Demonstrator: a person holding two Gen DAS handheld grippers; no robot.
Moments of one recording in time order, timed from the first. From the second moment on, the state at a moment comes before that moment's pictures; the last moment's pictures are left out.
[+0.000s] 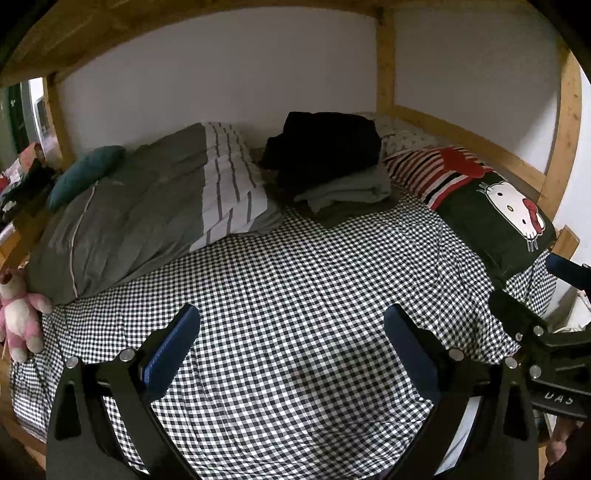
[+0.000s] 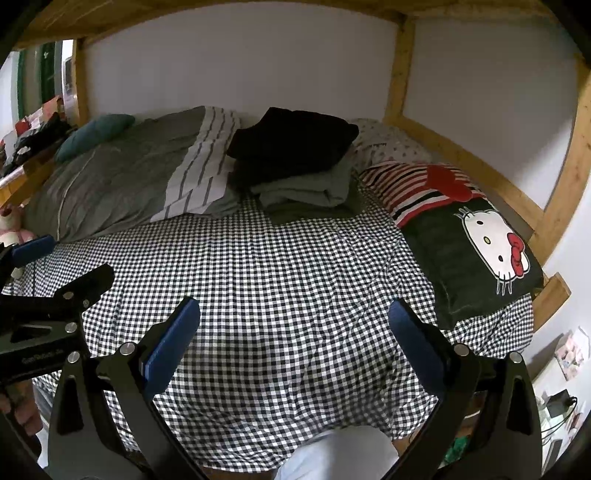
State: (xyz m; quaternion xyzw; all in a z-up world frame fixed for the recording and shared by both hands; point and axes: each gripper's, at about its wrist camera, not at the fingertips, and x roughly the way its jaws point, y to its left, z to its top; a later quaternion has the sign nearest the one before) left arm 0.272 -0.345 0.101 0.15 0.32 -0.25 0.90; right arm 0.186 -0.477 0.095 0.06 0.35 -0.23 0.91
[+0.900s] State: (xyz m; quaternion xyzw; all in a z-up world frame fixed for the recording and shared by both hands) left arm 0.272 -0.351 0.106 0.16 0.32 -0.22 0.91; right arm 0.185 -0.480 0.095 0.06 0.35 -0.23 0.91
